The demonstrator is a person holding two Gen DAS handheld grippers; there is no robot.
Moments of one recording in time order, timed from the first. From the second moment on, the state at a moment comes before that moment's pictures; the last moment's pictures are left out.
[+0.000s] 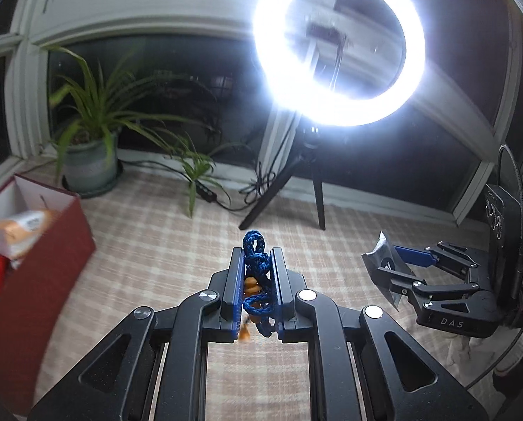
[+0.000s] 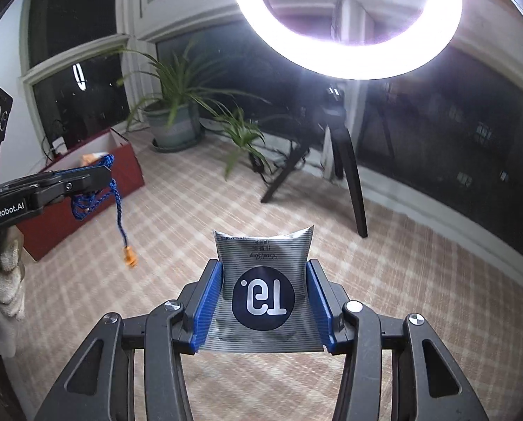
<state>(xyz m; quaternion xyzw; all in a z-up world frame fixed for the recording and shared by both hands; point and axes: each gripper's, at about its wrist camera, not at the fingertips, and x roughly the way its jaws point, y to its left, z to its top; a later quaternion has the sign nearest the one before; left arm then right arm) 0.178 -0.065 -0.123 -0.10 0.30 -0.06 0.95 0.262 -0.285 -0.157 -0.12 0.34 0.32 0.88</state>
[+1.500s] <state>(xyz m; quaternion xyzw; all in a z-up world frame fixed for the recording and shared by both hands) 0.051 0.240 -0.073 -0.16 0.27 0.07 0.95 0.172 0.066 -0.080 -0.10 0.30 0.48 0.82</state>
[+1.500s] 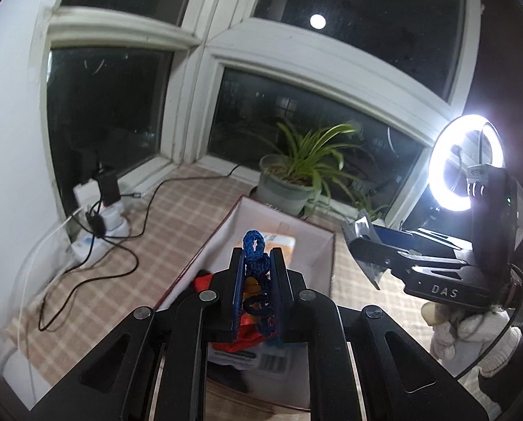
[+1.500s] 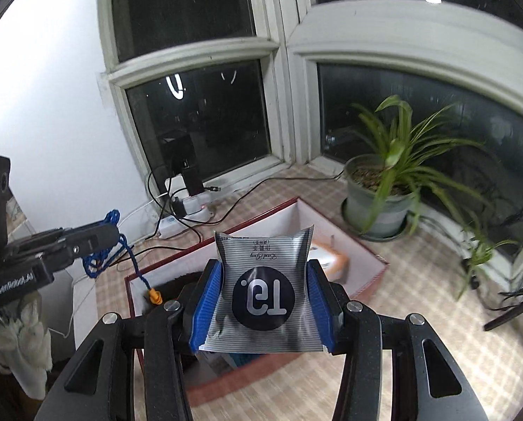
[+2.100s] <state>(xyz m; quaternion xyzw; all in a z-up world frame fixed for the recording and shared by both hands) 0.063 0.233 -0.107 -0.18 0.34 0.00 0.92 0.198 0.126 -0.135 -0.10 0.39 0.46 0.79</state>
